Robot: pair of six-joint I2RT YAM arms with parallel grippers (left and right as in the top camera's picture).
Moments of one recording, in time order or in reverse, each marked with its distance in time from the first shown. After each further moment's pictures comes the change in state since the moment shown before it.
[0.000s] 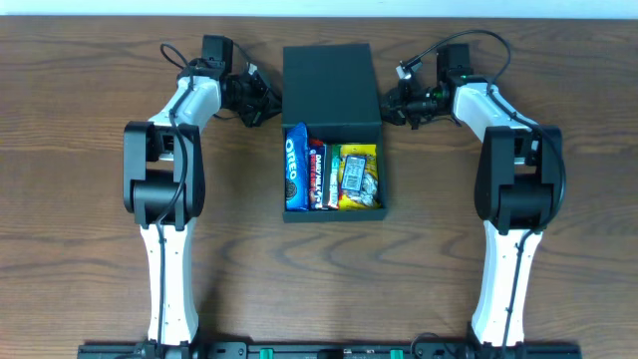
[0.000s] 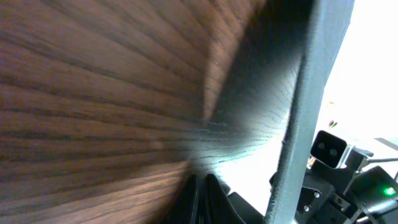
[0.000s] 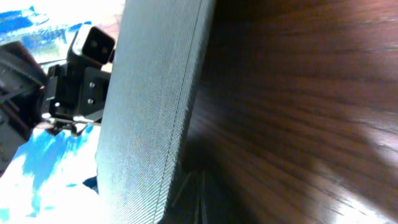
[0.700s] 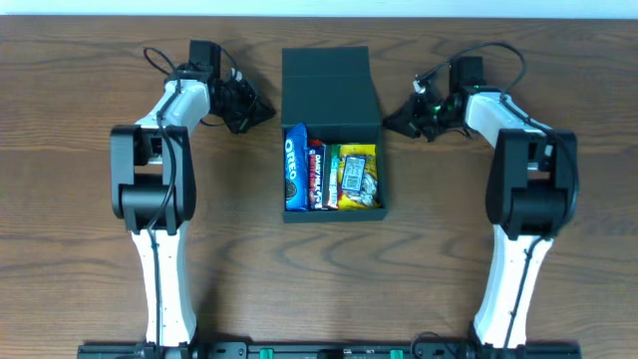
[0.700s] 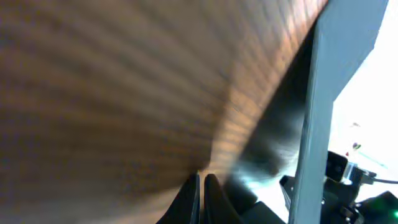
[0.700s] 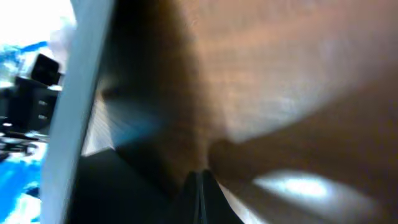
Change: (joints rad) left arm 0.042 -0.045 -0.067 -0.036 -0.097 0.042; right arm -0.047 -0.045 -0.102 -0.002 0.150 -0.010
